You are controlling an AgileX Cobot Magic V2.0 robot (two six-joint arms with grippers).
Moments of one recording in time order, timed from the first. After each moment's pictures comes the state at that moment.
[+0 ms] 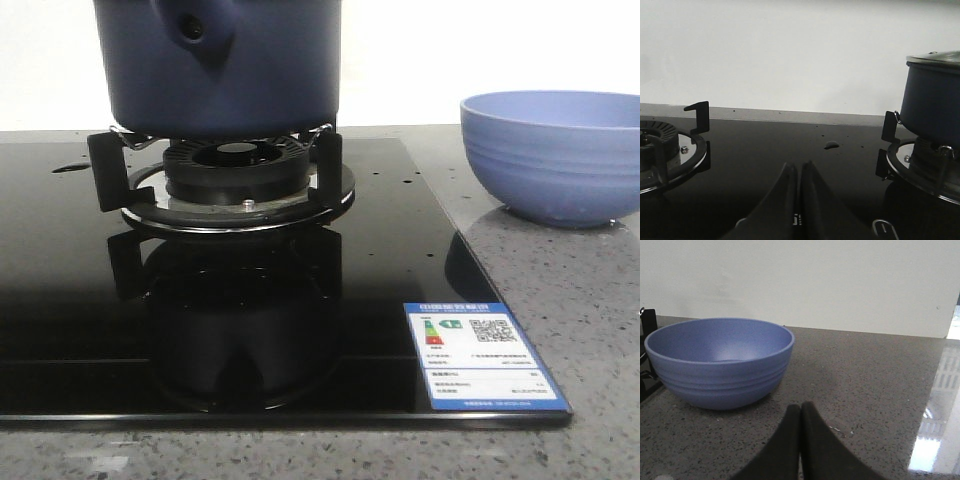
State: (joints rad) left arm -0.07 0.00 0.00 0.00 0.02 -0.08; right arm 0.02 -0.01 0.01 -0.01 0.06 -0.10
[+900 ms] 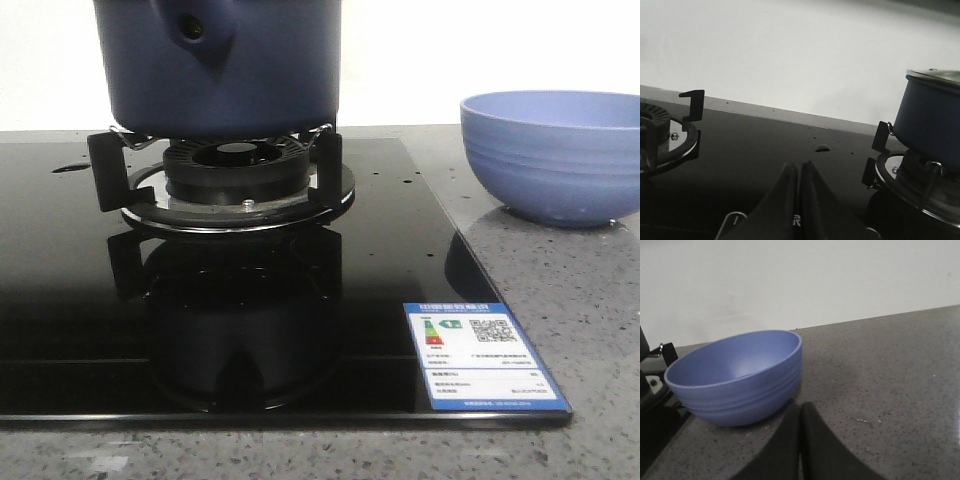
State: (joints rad) left arm -0.07 0.00 0.00 -0.14 0.02 -0.08; right arm 0.02 -0.01 0.01 0.27 0.06 -0.10
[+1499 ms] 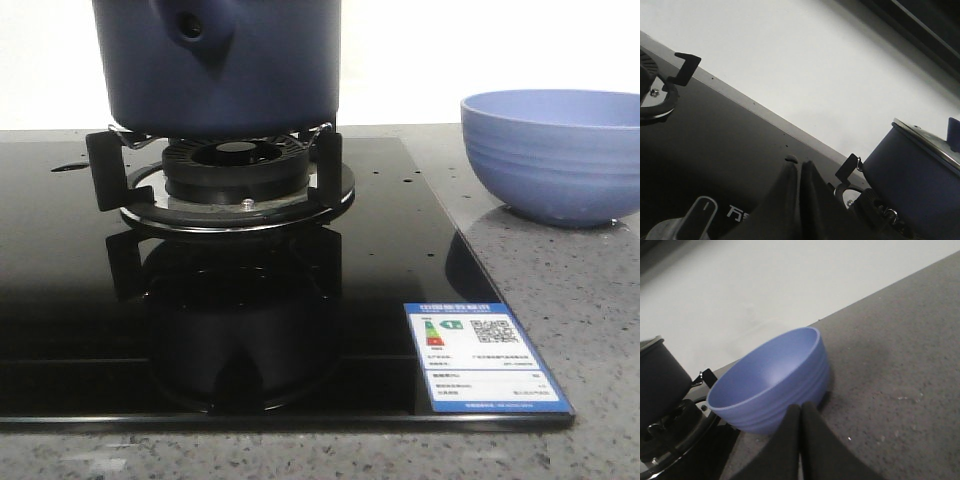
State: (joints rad) left arm -0.07 0.00 -0.02 -0.53 0.01 -0.08; right arm 0.02 -0.01 -0.04 0.55 0.13 -0.10
